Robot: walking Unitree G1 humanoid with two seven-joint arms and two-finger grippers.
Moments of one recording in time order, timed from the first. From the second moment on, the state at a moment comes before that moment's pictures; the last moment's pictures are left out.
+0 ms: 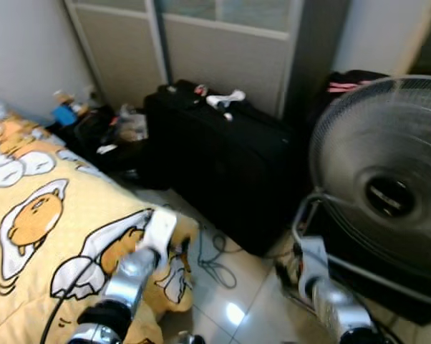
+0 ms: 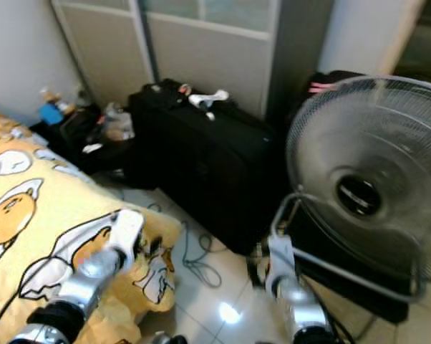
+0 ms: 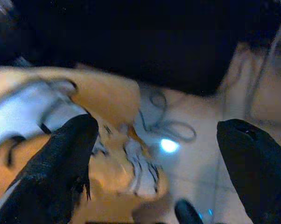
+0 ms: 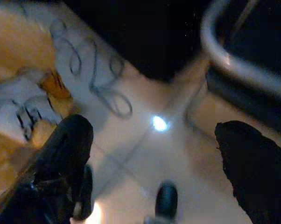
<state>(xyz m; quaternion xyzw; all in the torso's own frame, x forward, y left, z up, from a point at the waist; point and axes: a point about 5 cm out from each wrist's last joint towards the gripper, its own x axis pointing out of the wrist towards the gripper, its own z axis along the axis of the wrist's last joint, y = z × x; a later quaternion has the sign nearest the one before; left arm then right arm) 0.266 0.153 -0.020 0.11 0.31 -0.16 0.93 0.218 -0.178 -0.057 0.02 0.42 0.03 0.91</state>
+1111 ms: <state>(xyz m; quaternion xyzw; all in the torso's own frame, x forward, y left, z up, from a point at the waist) 0.239 0.173 -0.046 0.08 0.35 -0.08 0.93 0.186 -0.174 -0.083 0.07 0.46 -0.02 0.88</state>
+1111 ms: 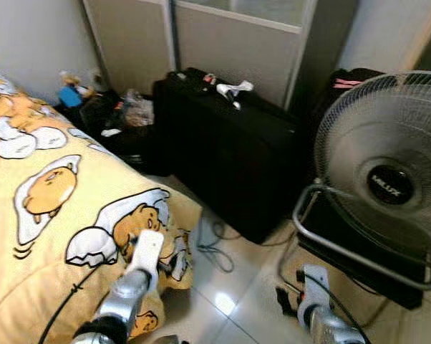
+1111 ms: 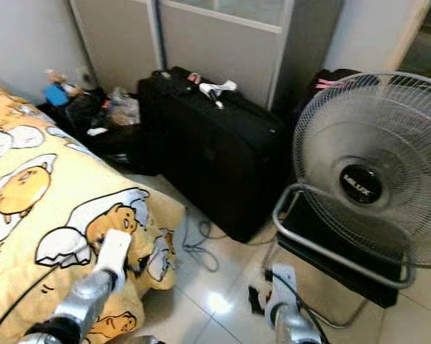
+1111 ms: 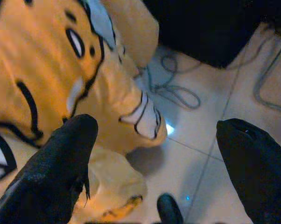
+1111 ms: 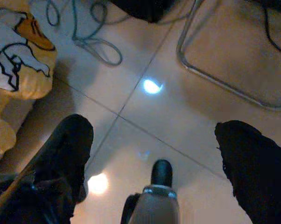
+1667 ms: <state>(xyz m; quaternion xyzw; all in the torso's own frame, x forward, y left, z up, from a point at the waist) 0.204 0.168 -0.072 0.09 0.42 -0.10 0.90 0.143 -0.177 -0.103 0.05 0.53 -0.05 0.85</state>
